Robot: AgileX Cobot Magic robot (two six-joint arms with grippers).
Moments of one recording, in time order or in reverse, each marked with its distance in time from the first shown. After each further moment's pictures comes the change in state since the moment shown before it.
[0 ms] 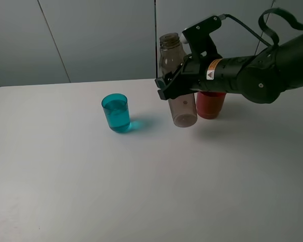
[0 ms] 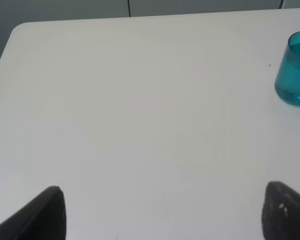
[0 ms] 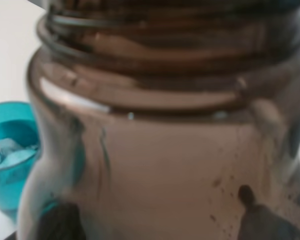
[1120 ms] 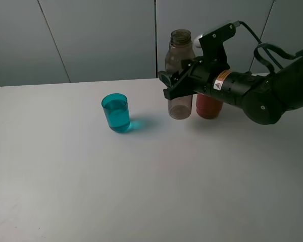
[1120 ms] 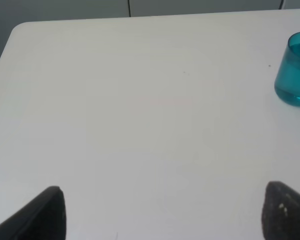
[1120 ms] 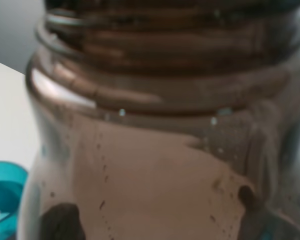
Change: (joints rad) left arm 0.000 0.000 0.000 0.000 0.000 -0.004; right arm -0.058 0.128 0.019 0.008 -0.386 -0.050
